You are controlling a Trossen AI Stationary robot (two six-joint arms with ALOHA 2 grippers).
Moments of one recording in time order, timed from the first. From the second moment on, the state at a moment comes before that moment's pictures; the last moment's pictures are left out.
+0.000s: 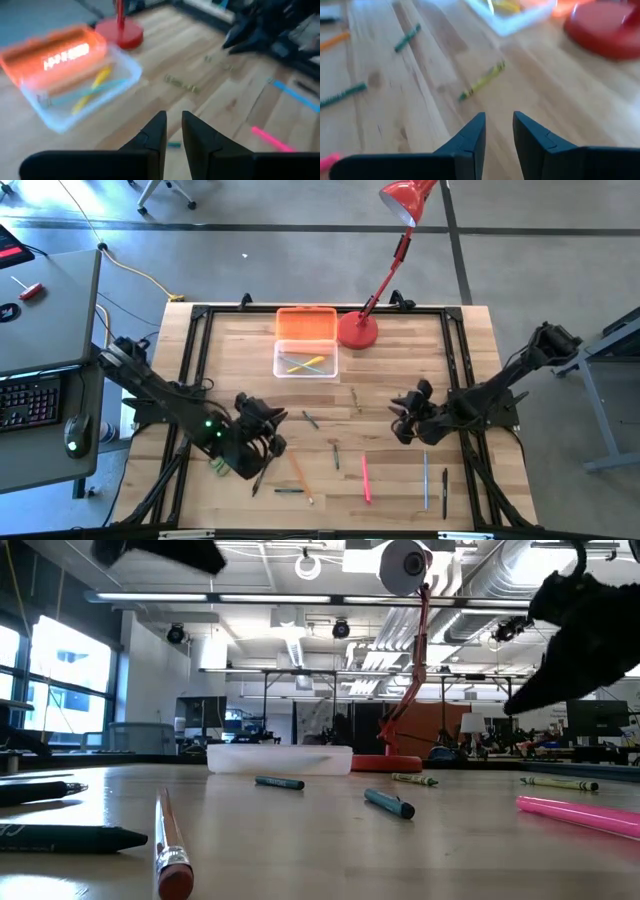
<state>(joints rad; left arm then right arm) -0.63 1.45 1.13 -0.75 -1.00 -1.21 0.57 1.07 0.38 -0.24 0.79 0.83</state>
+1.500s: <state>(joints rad) -0.58 1.47 1.03 -0.58 -1.01 -1.20 0.88 1.07 0.04 0.39 -0.07 -0.13</state>
